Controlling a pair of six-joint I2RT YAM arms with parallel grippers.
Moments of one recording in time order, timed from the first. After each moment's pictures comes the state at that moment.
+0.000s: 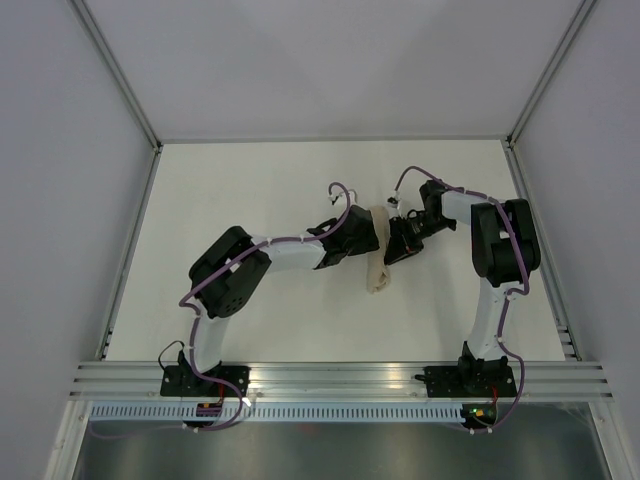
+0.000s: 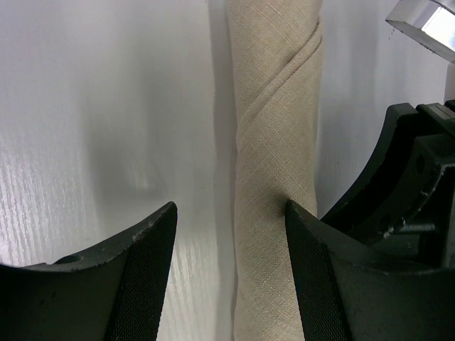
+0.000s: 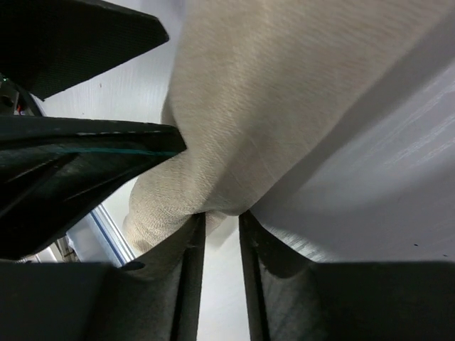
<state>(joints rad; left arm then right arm) -0.87 2.04 1.29 0.04 -0.28 -0.86 0.12 2.06 1.28 -0.75 -0.82 -0.26</state>
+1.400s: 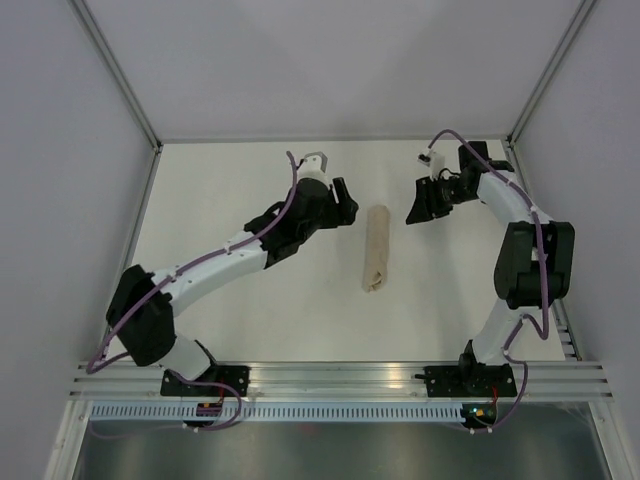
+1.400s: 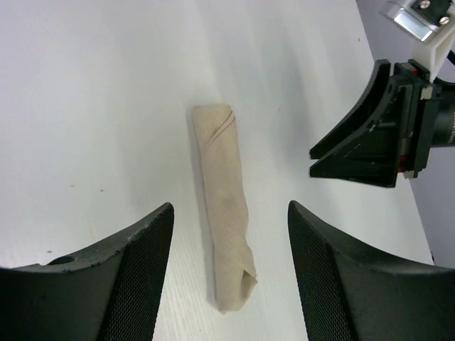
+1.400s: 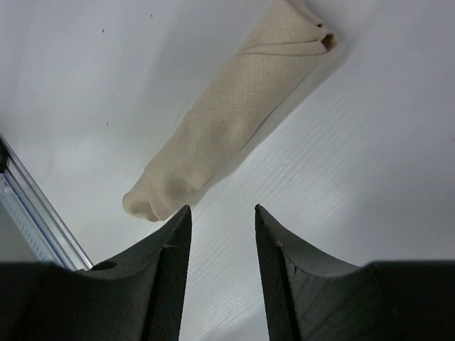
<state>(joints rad) -0.82 1.59 1.21 -0.05 -0.29 -0.66 0.01 1.87 1.44 -0.82 -0.75 -0.35</state>
